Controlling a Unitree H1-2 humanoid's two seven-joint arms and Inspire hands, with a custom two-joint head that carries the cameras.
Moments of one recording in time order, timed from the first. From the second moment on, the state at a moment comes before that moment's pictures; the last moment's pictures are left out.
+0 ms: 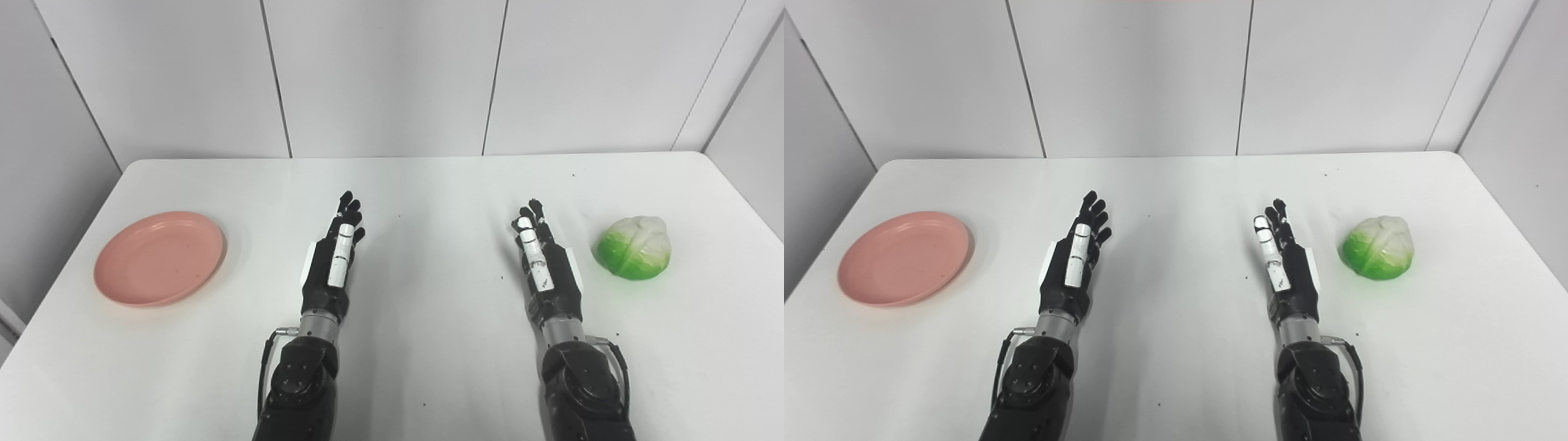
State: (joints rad) left arm -0.34 -0.12 -0.04 0.36 -0.05 -0.18 0.00; right arm -0.30 0.02 -0.08 0.23 0.12 -0.06 -0.01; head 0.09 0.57
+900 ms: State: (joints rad) left arm -0.50 0.19 0.28 0.20 -0.10 0.10 0.09; right arm -0.28 -0.05 -0.14 0.19 0.26 -0.05 0.11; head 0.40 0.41
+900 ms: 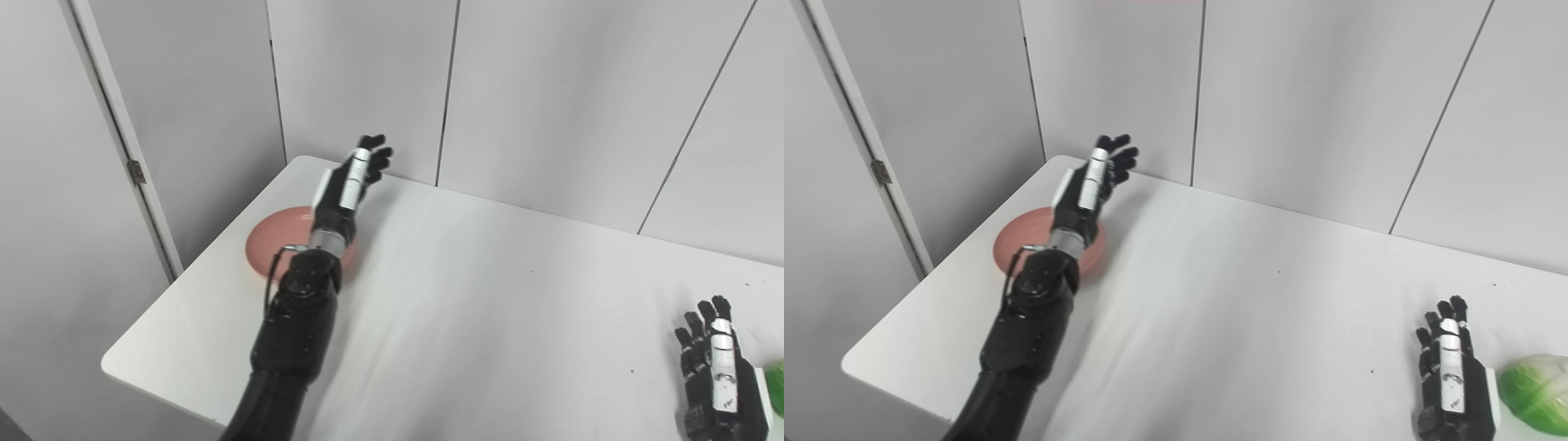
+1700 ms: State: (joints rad) left arm -0.52 0.44 0.30 0.64 -0.08 -0.10 0.10; right arm -0.25 -0.05 -0.13 0.15 0.26 -0.04 0.09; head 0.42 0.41
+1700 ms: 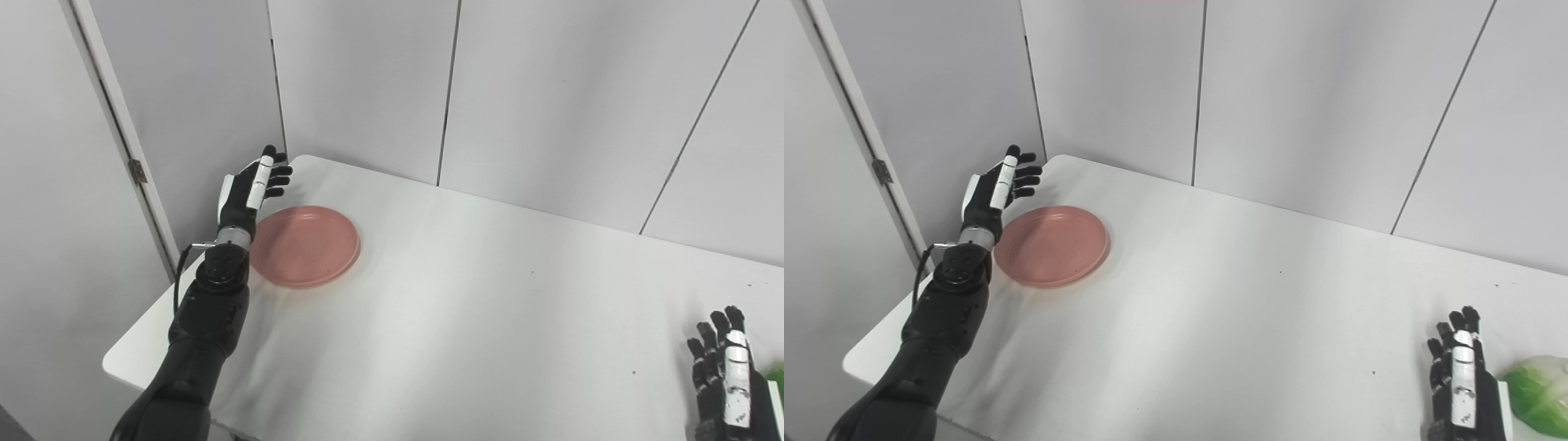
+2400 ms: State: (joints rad) left arm -0.51 0.44 0.30 0.76 -0.06 -0.18 0.15; right arm -0.23 -0.04 -0.12 0.08 0.25 0.03 0.06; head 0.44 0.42
